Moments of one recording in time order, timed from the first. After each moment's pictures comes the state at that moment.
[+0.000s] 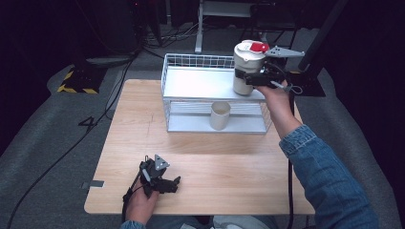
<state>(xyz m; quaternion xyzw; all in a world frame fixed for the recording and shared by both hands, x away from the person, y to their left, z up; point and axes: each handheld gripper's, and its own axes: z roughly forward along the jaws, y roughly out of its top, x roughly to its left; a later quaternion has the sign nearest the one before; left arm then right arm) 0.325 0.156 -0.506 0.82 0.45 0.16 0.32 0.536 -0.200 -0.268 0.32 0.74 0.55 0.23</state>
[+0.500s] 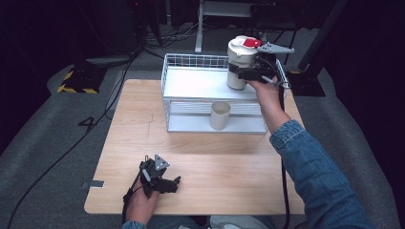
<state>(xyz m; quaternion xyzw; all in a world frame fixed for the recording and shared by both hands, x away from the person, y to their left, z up) 0.325 0.156 -0.506 0.82 0.44 0.16 0.32 0.562 -0.182 -0.277 0.33 0.73 0.55 0.24</state>
